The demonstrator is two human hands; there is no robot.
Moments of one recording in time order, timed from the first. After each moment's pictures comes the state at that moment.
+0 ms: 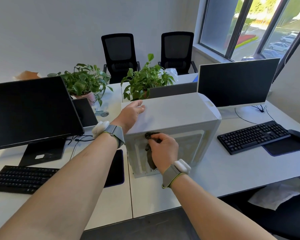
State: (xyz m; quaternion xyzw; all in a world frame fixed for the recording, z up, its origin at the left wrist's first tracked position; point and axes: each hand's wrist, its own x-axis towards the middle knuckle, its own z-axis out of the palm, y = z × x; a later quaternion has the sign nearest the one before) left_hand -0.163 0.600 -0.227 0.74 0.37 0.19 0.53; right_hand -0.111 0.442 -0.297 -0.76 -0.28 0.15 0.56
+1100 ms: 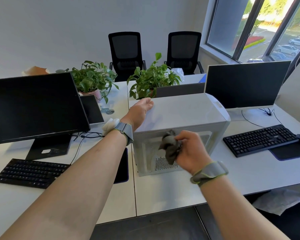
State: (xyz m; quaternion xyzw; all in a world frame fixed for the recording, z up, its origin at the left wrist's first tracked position) left_hand -0.163 0.602 -0.228 0.72 0.35 0.21 0.56; right_hand -0.072 0.411 -0.254 -0.37 -0.02 0.62 0.69
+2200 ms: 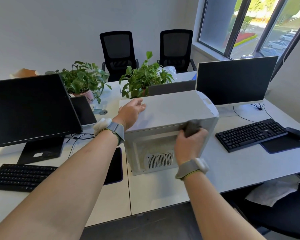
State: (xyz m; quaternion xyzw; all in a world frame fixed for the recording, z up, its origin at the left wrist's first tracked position) left_hand -0.161 0.607 -0.237 0.76 0.36 0.19 0.50; right_hand -0.053 0.412 -0.291 -0.75 -0.07 0.08 0.66
